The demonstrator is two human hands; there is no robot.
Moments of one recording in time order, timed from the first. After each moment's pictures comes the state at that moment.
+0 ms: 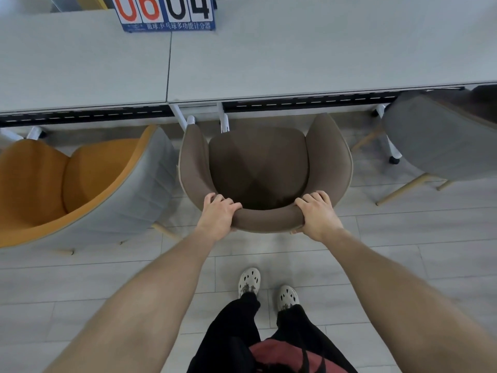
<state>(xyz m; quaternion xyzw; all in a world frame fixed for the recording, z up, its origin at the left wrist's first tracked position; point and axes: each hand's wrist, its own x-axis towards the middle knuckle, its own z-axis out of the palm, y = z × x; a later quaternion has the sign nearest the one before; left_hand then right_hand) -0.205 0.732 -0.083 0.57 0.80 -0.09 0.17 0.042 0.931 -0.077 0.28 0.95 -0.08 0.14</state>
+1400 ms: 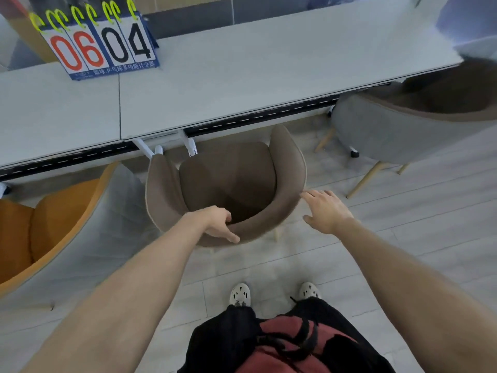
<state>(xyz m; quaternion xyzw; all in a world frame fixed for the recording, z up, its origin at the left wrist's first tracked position) -0.161 0.841 -0.002 0.51 0.72 -0.20 0.42 0.144 1.000 -0.007 0.35 0.91 -0.12 0.17</state>
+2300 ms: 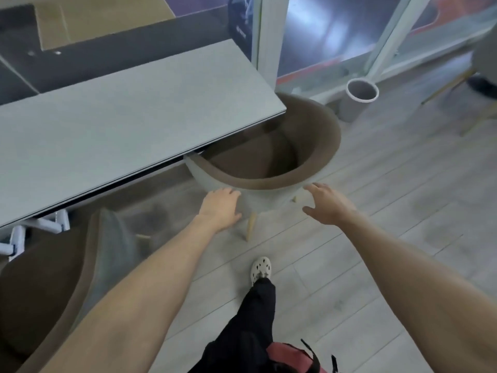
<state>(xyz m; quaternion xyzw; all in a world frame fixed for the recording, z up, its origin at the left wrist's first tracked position) 0.272 1.385 -0.003 0.71 0.68 -0.08 0.17 0.576 1.459 0.036 0.54 0.81 -0.18 0.11</state>
